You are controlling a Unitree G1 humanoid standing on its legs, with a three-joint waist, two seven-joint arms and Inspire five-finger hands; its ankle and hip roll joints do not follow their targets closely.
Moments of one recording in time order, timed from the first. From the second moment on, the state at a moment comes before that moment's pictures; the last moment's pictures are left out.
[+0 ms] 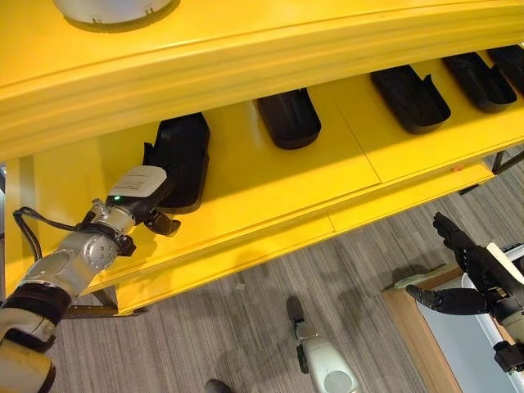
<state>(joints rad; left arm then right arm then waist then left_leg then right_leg) -0.54 1.07 -0.50 0.59 0.32 -0.35 0.17 0.55 -0.76 -0.33 -0.19 0.32 -0.25 0.21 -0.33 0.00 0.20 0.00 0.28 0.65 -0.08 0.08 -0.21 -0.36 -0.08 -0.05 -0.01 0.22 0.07</state>
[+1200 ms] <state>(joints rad) -0.90 0.96 -0.72 0.87 0.32 -0.21 -0.09 0.50 -0.75 -0.33 -0.19 0.32 -0.15 0.26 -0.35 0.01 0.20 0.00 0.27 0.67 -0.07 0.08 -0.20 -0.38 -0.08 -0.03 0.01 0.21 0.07</state>
